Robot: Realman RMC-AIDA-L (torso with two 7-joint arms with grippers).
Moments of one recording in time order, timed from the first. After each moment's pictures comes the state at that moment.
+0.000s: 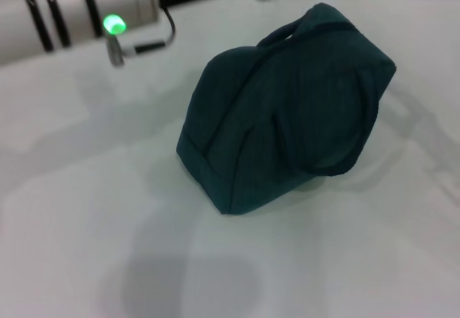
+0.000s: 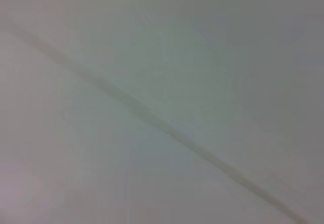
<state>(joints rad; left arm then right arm) -0.34 -2.09 1.44 1.39 1.46 0.99 -1.90 0.40 1.97 -1.40 -0.25 -0.46 -1.59 1.53</state>
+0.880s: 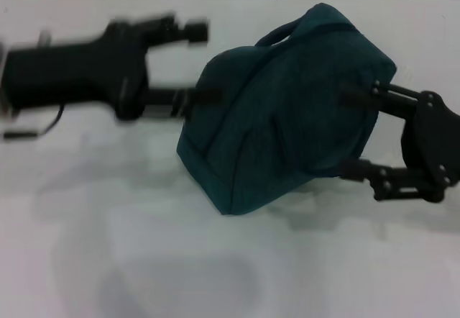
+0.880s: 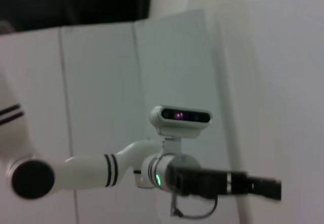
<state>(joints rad) -0.33 -2.03 0.99 1.09 1.49 1.77 -1.61 0.41 1.95 -1.39 -0.66 -1.12 -1.75 1.13</state>
